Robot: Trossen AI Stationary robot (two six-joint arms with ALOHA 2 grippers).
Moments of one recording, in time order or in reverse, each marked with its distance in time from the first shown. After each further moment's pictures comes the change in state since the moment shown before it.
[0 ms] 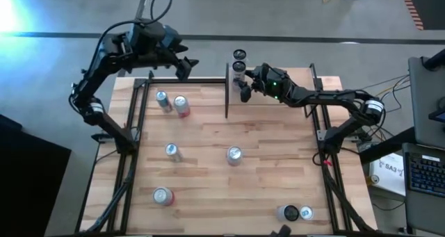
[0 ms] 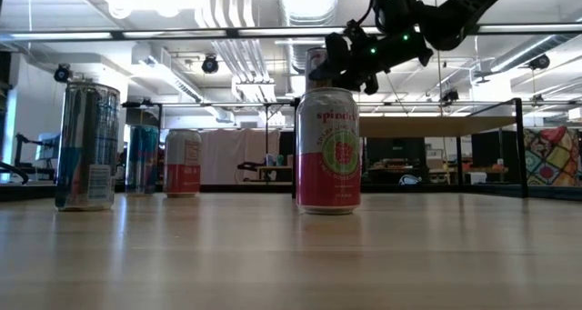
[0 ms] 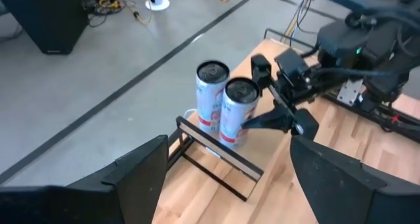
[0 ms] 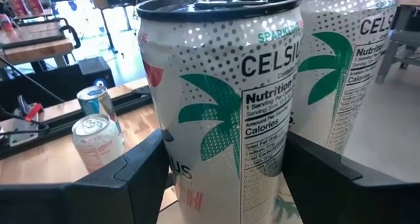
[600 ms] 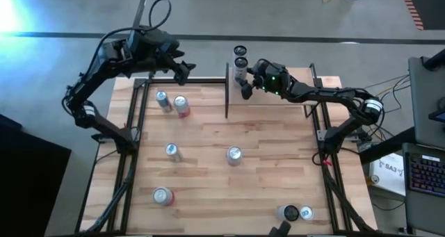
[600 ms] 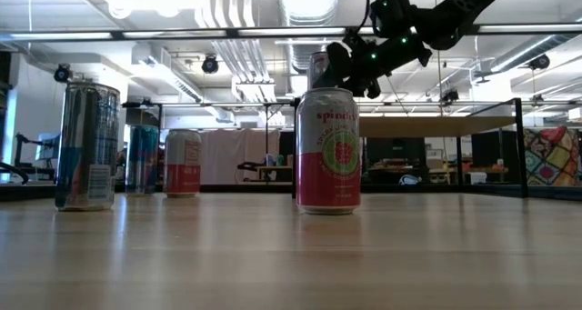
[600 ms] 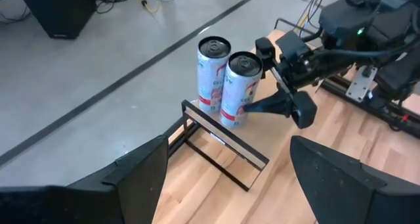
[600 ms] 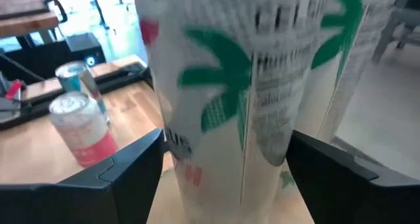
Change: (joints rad) left arm 0.000 -0.105 -0.196 0.070 -0.025 -0.054; right arm -0.049 0.005 0.050 -0.115 -0.051 -0.010
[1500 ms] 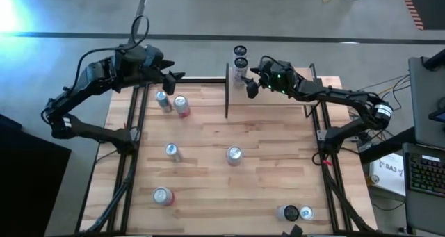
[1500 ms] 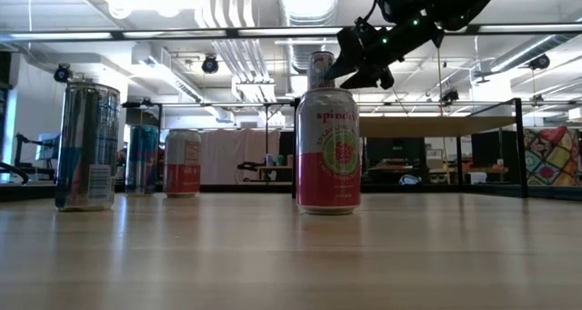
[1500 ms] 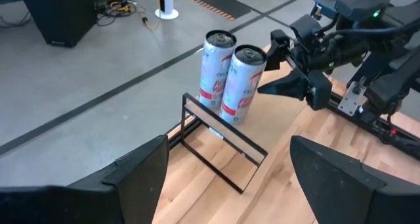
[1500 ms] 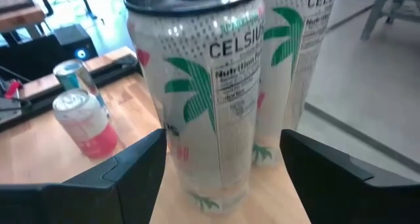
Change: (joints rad) left arm 0.002 -0.321 -0.485 0.271 -0.003 -0.051; right arm 0.002 -0.120 0.031 -0.218 0.038 0.057
